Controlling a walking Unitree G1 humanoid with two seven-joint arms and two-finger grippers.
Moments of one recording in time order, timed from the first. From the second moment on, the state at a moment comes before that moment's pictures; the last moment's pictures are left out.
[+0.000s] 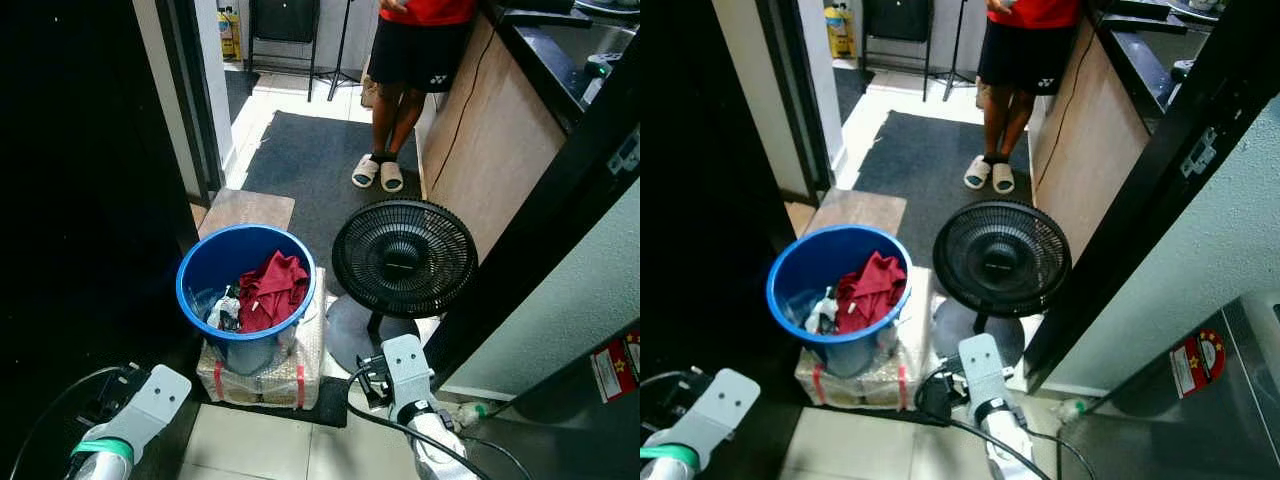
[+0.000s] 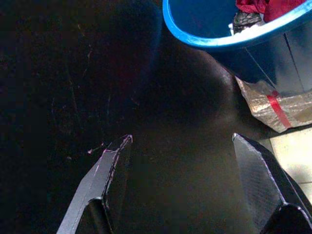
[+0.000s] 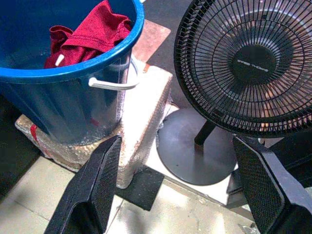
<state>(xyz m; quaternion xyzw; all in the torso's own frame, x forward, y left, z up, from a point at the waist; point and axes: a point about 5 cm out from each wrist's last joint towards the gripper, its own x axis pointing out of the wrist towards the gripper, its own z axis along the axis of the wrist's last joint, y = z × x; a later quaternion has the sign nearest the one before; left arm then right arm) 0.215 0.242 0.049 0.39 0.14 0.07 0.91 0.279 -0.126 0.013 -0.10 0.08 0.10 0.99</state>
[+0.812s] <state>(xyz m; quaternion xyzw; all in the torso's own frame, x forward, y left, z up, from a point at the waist) 0.226 0.188 0.080 0.16 0.11 -0.04 0.98 0.284 -0.119 0.016 -0.10 0.08 0.11 0.99</state>
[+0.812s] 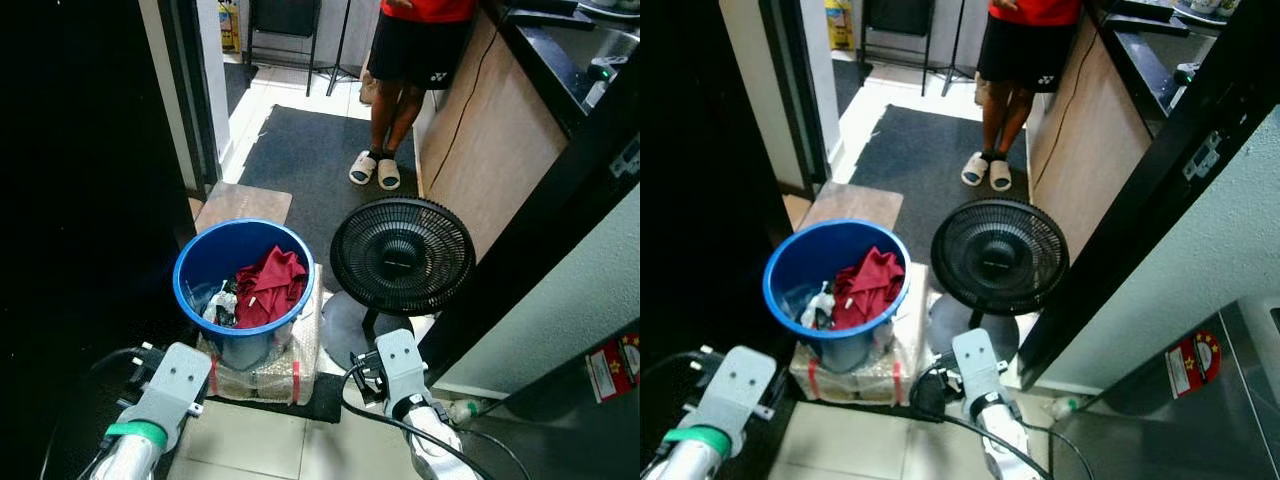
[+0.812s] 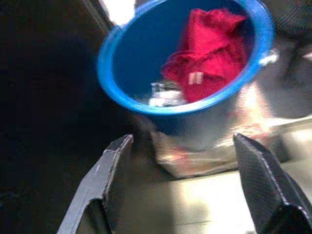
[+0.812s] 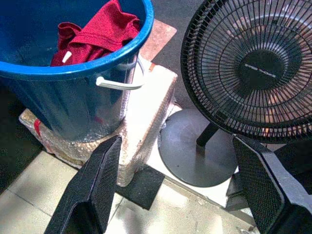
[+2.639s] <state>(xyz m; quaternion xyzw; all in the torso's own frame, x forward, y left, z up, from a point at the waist) 0.288 0.136 0.088 0.06 0.12 -0.15 0.98 0.278 -0.124 0.039 -0.06 0.01 0.03 1.00</state>
